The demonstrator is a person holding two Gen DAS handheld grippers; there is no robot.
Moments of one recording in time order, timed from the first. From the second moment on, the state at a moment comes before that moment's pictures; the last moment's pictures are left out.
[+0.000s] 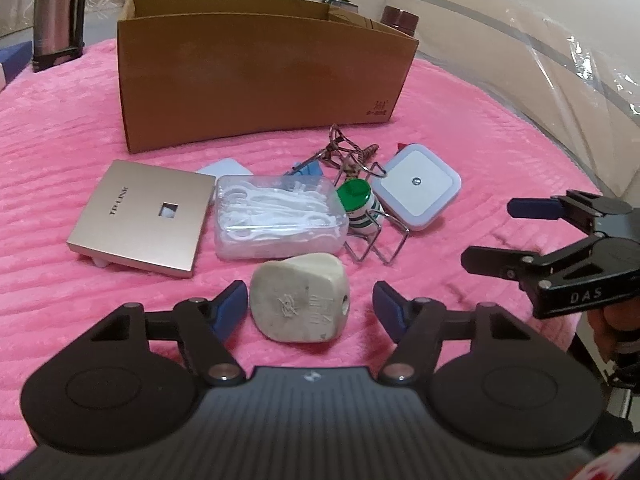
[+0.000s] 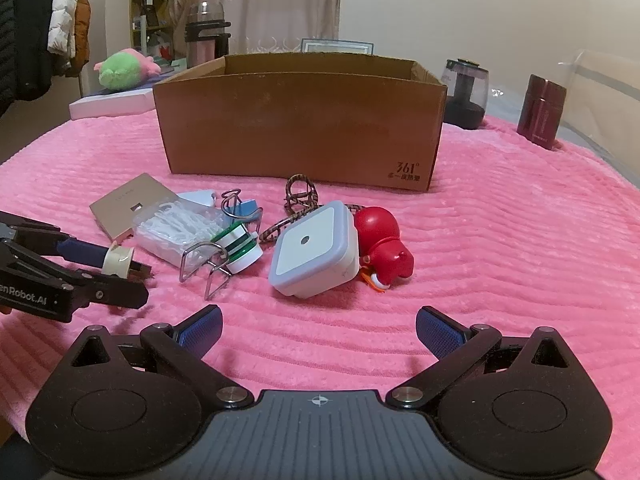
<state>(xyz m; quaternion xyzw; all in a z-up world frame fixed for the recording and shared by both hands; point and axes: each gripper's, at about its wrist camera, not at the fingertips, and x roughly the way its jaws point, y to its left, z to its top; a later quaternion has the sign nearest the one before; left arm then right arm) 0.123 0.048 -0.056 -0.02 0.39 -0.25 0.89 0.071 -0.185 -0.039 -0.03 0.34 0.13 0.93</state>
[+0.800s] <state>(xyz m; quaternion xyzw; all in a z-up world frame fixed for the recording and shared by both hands) 0.103 0.042 -0.042 -0.04 0.36 -0.20 0.91 0.082 -0.176 -0.041 -0.08 0.31 0.12 0.94</state>
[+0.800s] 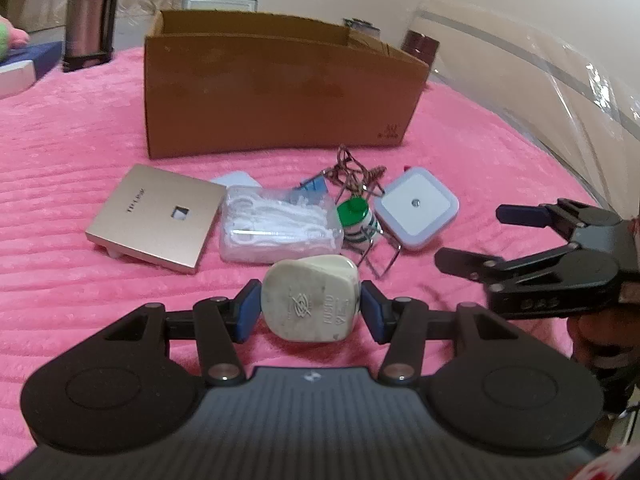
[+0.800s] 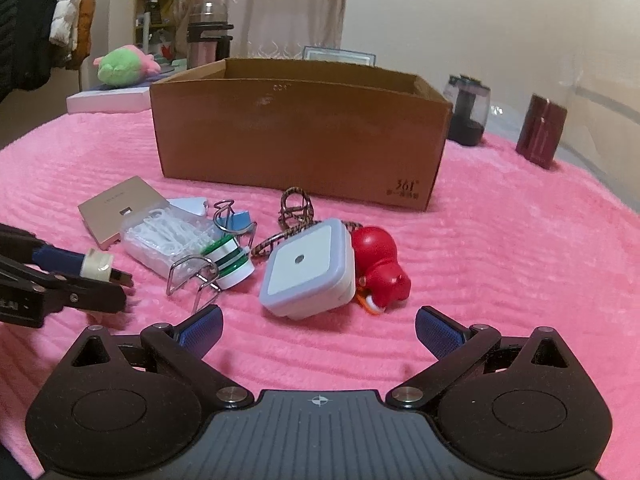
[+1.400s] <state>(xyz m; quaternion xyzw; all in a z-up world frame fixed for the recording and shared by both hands) 0.110 0.044 -0.014 -0.04 0.33 -0.15 0.93 0.111 -0.139 -0.076 -0.22 0.28 0.14 0.92</state>
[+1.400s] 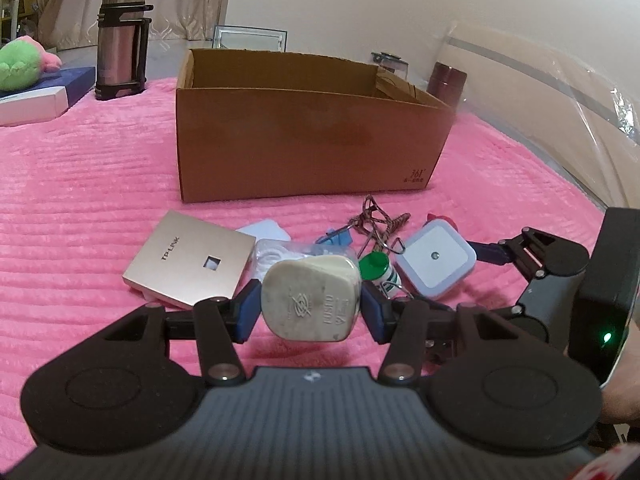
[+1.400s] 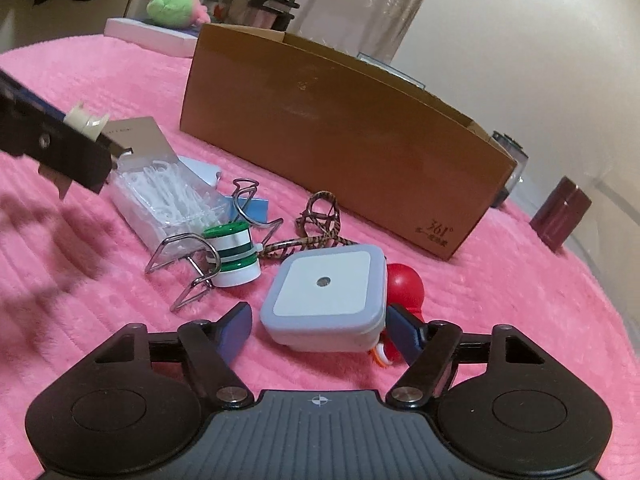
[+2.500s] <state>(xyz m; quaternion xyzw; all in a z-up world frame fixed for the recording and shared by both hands) 0.120 0.041 0.012 -0.03 0.33 -0.15 0.93 0.100 -0.158 -0.026 -0.16 0.27 0.14 0.94</state>
